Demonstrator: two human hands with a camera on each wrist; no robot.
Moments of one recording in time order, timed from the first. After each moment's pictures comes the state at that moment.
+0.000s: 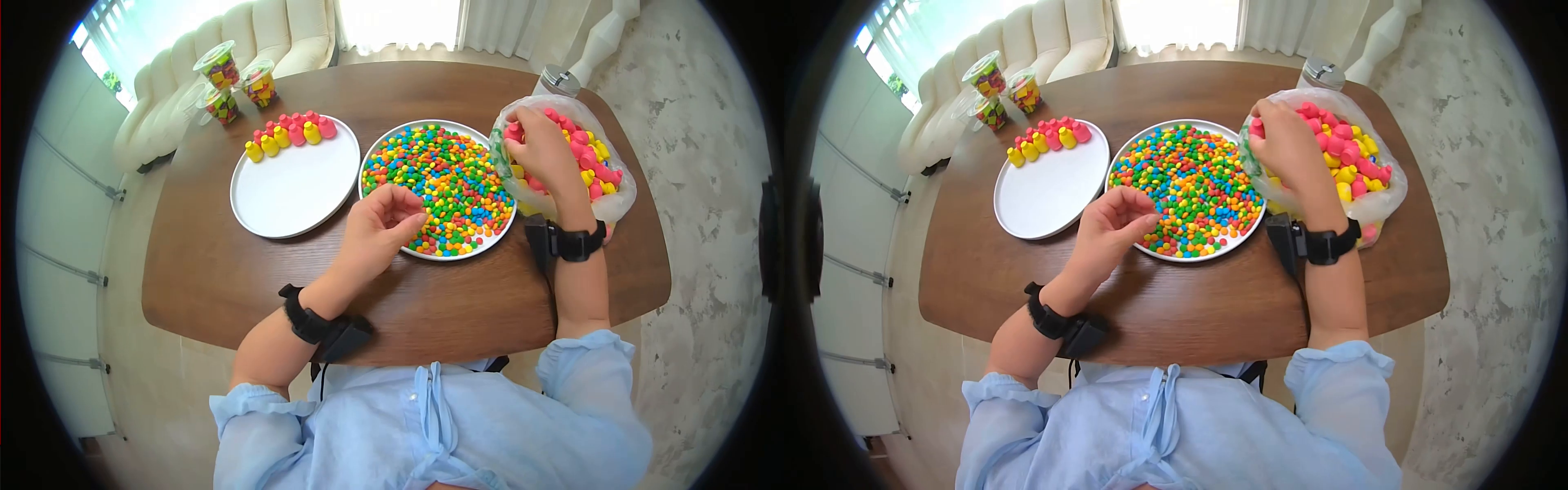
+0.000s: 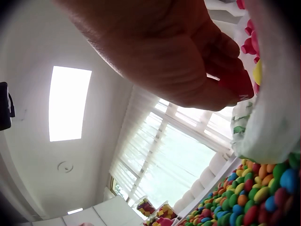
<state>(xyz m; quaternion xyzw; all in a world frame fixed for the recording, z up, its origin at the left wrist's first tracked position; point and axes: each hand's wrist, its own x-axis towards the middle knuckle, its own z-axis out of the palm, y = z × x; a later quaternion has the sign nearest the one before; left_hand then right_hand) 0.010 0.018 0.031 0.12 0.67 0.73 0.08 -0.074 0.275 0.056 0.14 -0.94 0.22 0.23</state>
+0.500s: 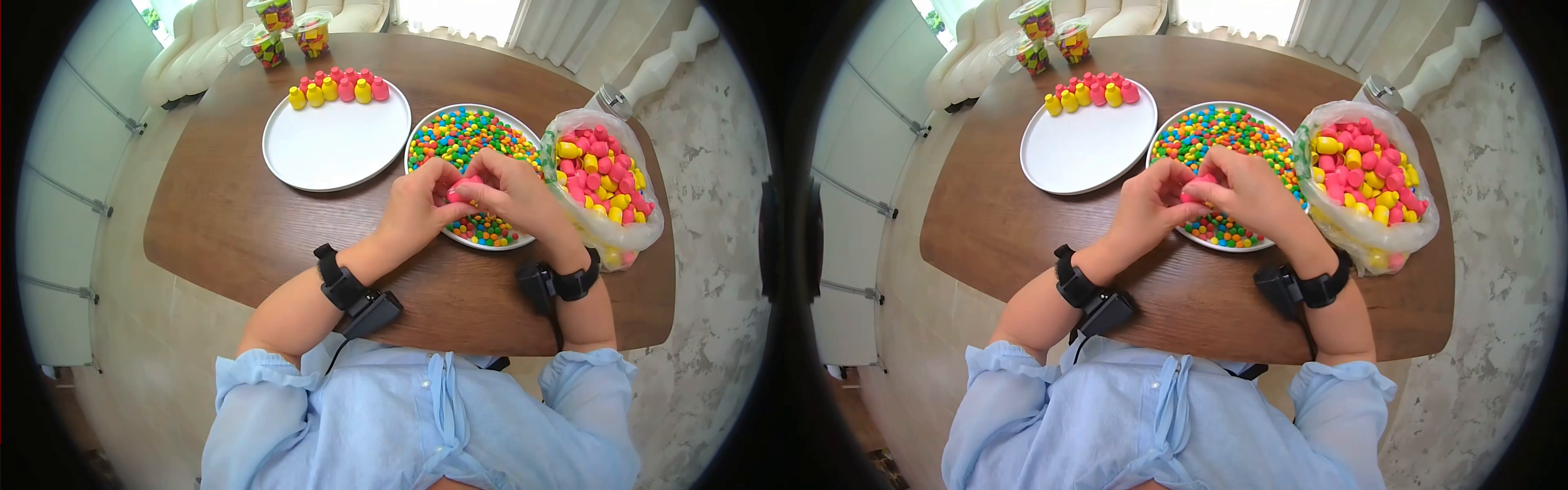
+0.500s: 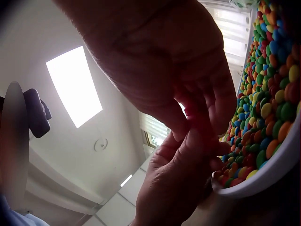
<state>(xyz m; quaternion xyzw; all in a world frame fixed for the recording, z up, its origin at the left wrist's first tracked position) 0.012 0.019 0.022 0.13 0.79 0.59 -0.02 -0.023 0.186 0.062 0.26 -0.86 0.44 -0.09</state>
